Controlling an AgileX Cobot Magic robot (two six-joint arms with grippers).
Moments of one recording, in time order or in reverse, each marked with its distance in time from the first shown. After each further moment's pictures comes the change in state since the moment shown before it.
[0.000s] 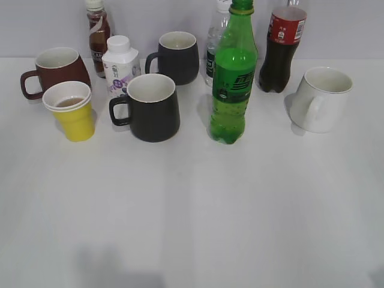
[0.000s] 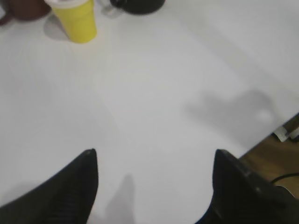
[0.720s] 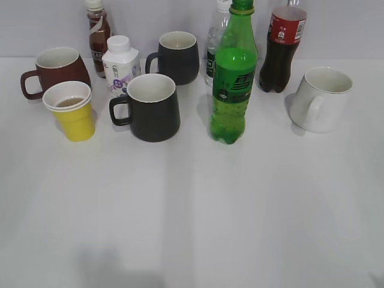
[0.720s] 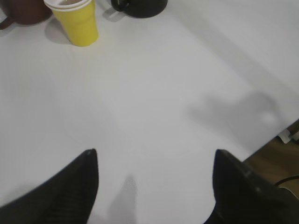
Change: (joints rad) left arm 0.000 0.001 0.016 0.005 -0.022 0.000; right arm 0.000 -0.066 0.019 -0.007 -0.027 -0.051
